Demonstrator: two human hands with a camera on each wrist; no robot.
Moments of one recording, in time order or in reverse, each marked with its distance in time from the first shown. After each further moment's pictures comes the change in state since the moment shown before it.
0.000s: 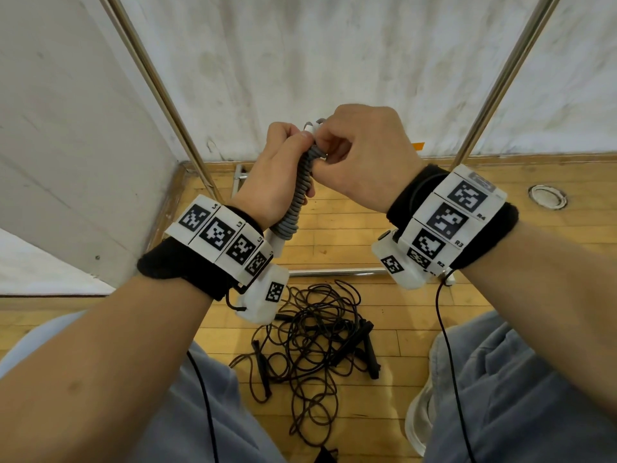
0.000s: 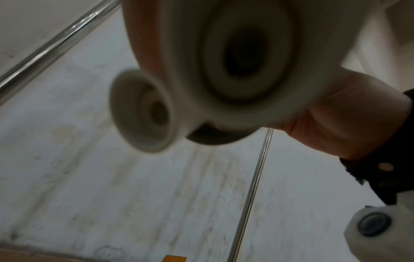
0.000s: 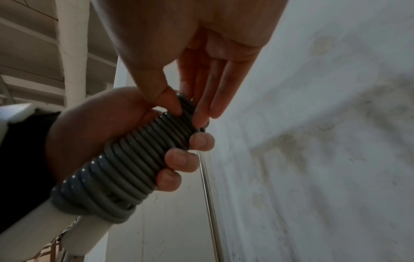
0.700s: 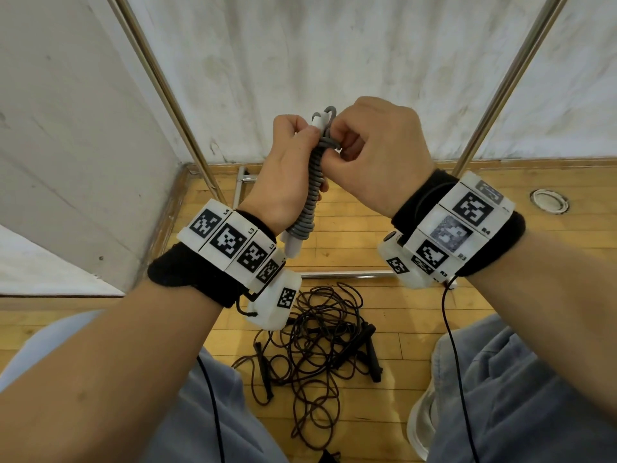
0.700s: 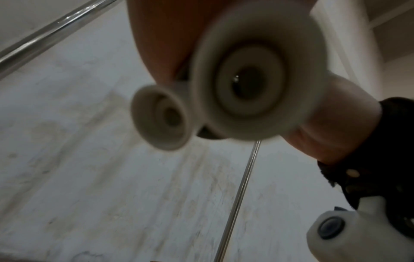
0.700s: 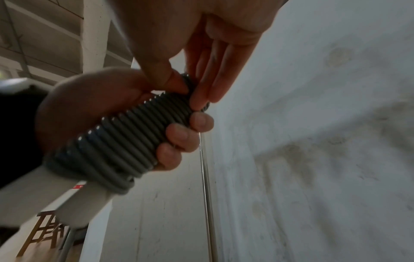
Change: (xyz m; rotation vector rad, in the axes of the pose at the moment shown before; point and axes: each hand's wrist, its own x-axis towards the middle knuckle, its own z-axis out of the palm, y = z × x) left_hand -0.004 0.008 0.008 -0.102 0.058 0.056; right_hand -0.003 -0.006 -0.001 -0.055 0.200 -0.069
